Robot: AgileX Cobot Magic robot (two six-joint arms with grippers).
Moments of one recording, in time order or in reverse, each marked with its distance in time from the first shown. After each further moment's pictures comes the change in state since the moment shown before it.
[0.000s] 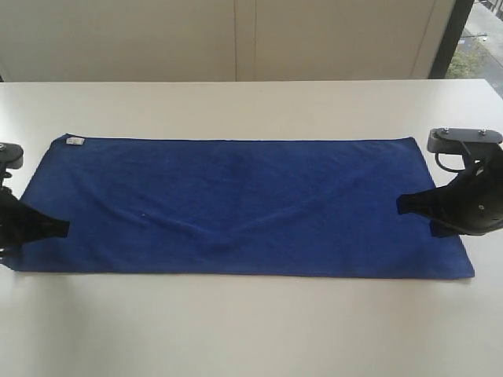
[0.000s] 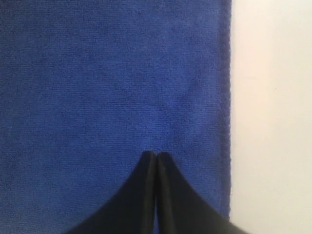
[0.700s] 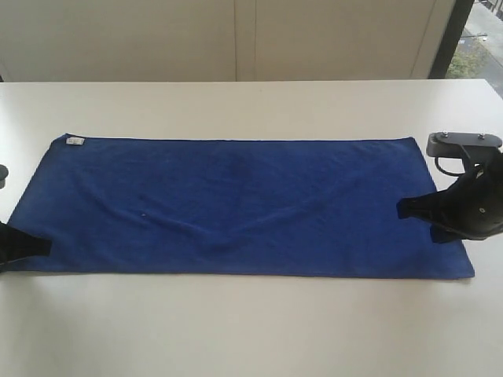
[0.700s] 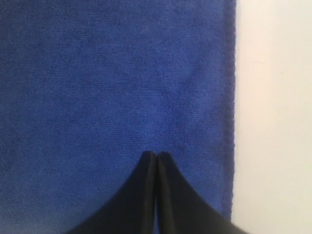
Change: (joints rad) left arm 0.000 0.001 0.057 -0.002 0.128 -0.038; right arm 0.000 0.000 0.000 0.000 0.037 0.000
